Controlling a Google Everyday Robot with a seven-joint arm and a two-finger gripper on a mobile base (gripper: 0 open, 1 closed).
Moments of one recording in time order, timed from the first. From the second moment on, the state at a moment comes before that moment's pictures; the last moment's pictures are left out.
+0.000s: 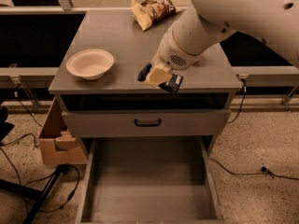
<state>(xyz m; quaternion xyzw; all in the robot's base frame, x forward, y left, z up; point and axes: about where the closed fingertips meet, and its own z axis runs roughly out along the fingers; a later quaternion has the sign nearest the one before) 0.568 -0.026 0.909 -0.60 0.74 0.05 0.30</state>
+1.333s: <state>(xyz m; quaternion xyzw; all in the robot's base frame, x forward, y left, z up) 0.697 -0.042 0.965 -0.58 0.74 -0.02 0.35</state>
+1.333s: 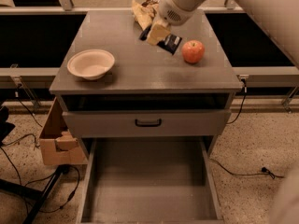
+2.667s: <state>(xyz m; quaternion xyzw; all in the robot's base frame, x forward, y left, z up) 0.840 0.043 0.976 -0.58 0.69 0.00 0.43</state>
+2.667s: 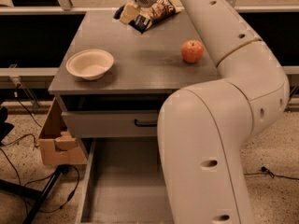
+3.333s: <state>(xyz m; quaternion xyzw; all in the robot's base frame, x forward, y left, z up) 0.841 0.047 0.968 -0.58 0.69 0.00 0.42</state>
